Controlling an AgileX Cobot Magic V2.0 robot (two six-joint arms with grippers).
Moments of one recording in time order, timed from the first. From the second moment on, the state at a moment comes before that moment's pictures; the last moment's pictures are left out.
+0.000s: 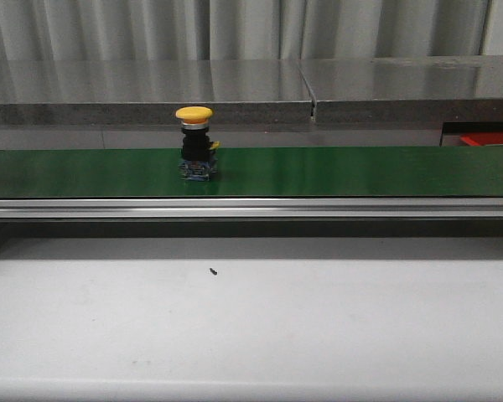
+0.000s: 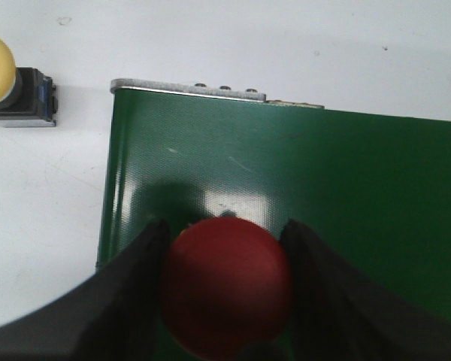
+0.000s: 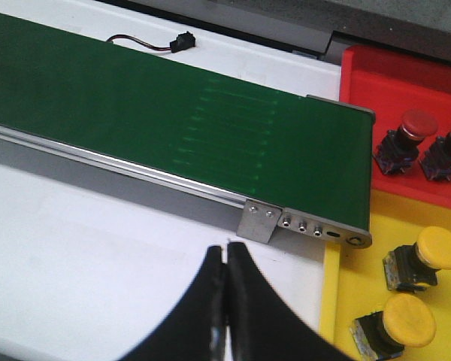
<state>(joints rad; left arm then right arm) 0.17 1.90 -1.60 -0.27 0.88 0.23 -0.15 0.63 -0.59 0.40 0.60 -0.56</state>
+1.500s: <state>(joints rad) -0.12 0.56 -0.56 -0.34 0.48 0.27 -0.15 0.63 -0.59 0.41 0.59 -0.56</state>
